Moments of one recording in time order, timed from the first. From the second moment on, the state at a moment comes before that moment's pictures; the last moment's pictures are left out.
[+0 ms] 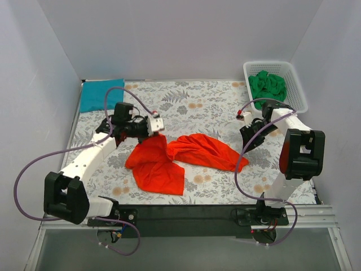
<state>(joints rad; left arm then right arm) -0.32 1.30 0.96 -0.47 0.70 0.95 -0.05 1.75 1.21 -1.04 -0.53 -0.74</state>
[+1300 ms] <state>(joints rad) 0.21 1.57 1.22 -0.48 0.70 0.65 0.37 1.55 0.99 -0.90 -0.51 -0.78</state>
